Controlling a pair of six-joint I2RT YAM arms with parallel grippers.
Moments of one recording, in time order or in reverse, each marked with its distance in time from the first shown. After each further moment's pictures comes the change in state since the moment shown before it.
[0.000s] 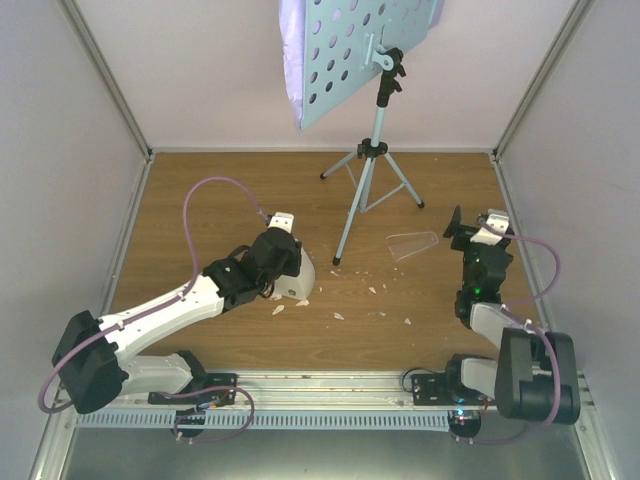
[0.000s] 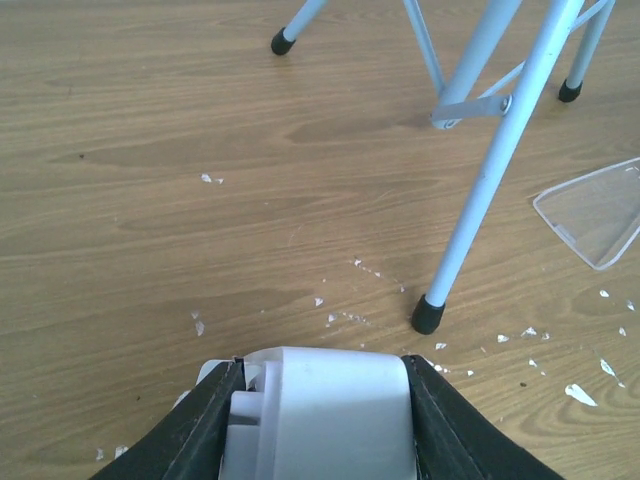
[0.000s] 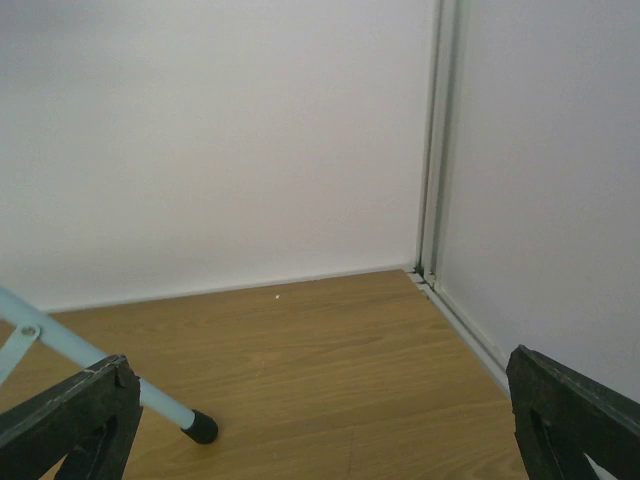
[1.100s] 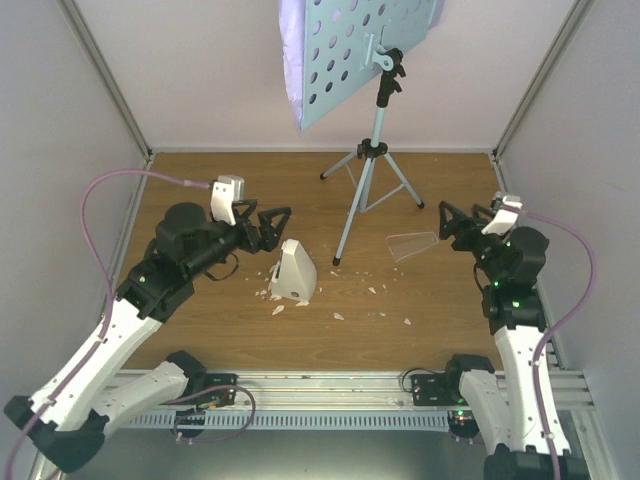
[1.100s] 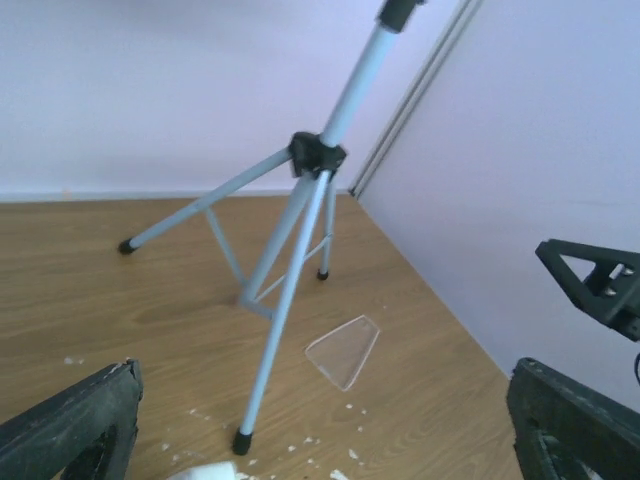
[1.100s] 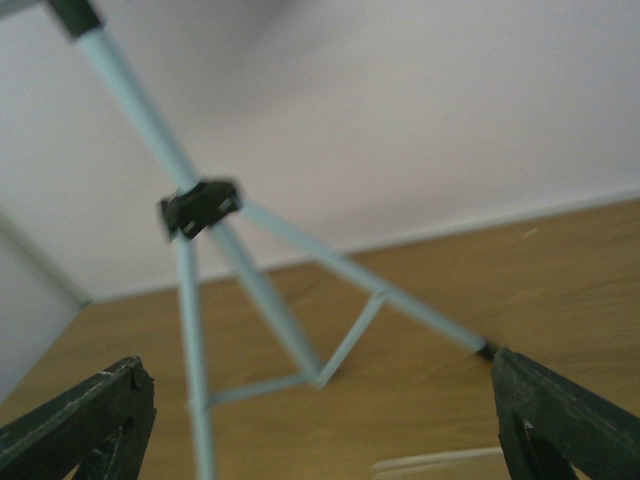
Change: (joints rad) left arm 0.165 -0.323 0.216 -0.080 0.420 0.018; right arm -0.002 -0.523 0.428 -1.106 -0.388 0.309
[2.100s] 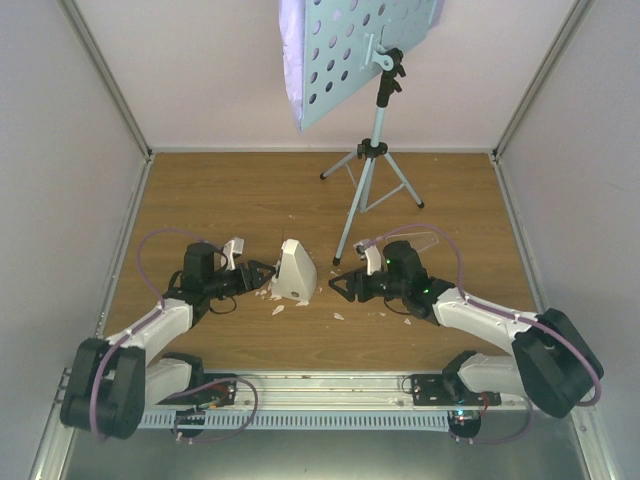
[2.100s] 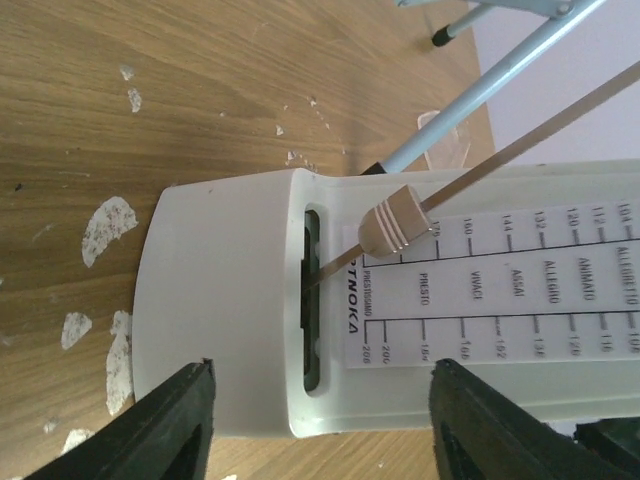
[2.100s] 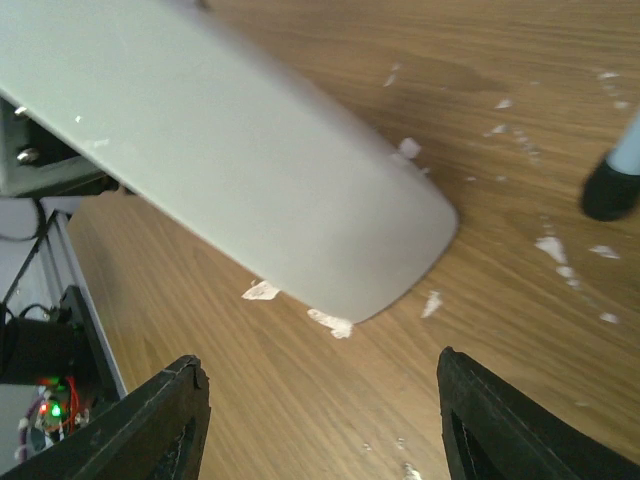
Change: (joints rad) left arm 0.488 0.289 -0.727 0.557 0.682 -0.189; right arm 0.801 0.559 -0.182 0.285 -0.140 0.122
